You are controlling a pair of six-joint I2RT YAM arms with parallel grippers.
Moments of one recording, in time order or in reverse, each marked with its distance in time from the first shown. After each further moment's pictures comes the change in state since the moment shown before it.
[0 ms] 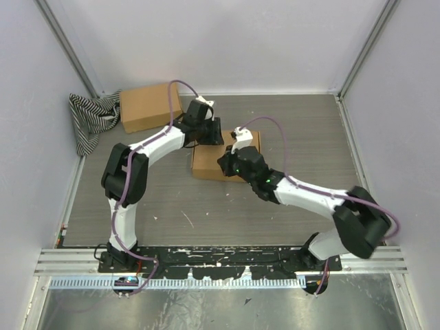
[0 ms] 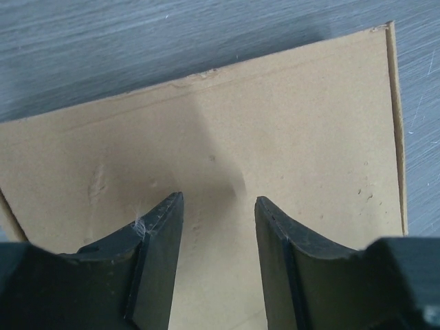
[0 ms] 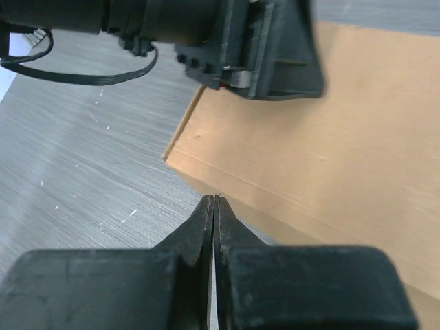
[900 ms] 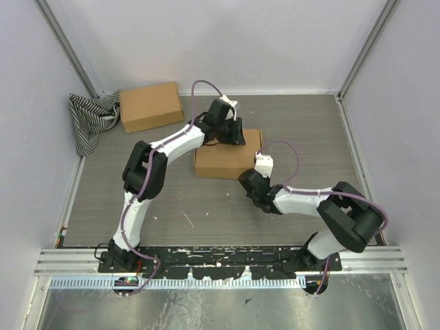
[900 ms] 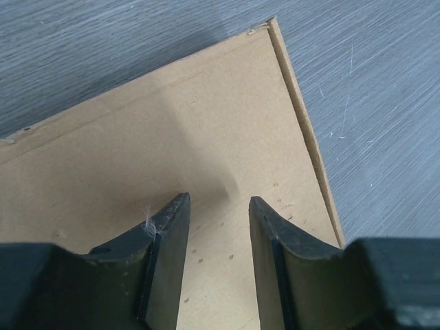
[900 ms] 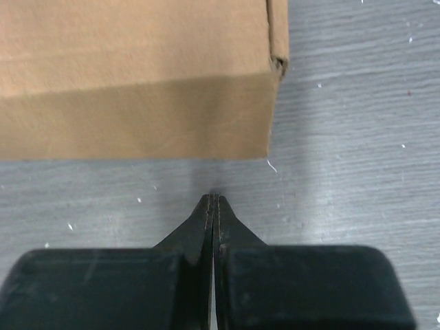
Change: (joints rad) left arm -0.110 0.195 0.263 -0.043 0.073 -0.032; right arm -0.002 -0.021 -0.226 -0.312 0.459 0.239
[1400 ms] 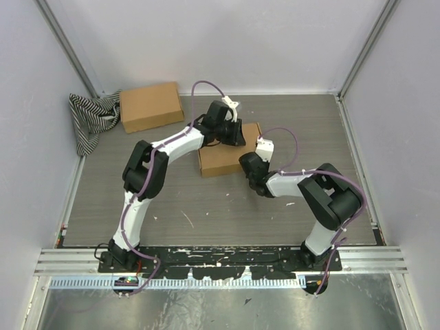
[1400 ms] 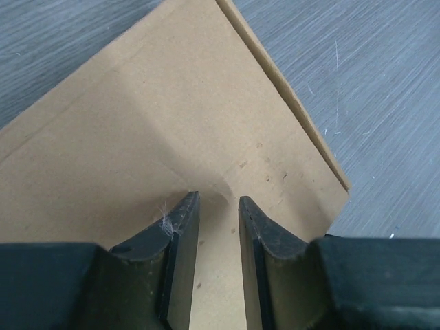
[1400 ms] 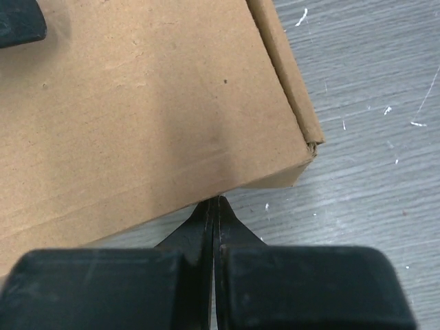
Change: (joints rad) left arm 0.006 0.007 -0.049 0.109 0.080 0.063; right arm -0.143 0.233 0.159 0.186 0.048 -0.076
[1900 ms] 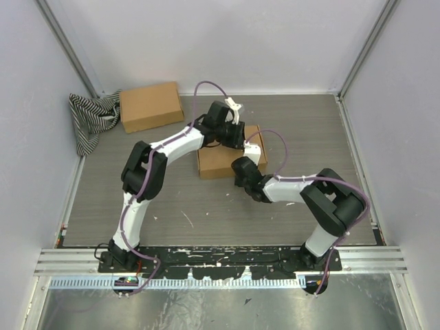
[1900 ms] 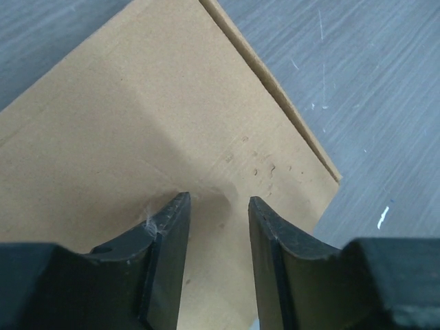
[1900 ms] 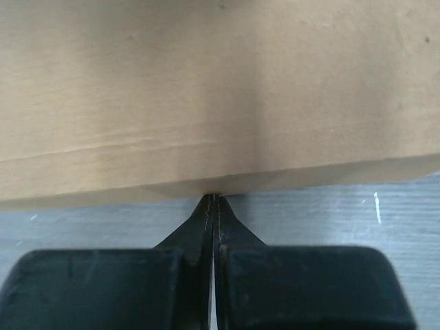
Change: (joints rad) left arm -0.005 -0.018 -0.002 -0.031 0.044 0.056; right arm 0.084 -0.021 0.007 0.004 -0.164 -0.011
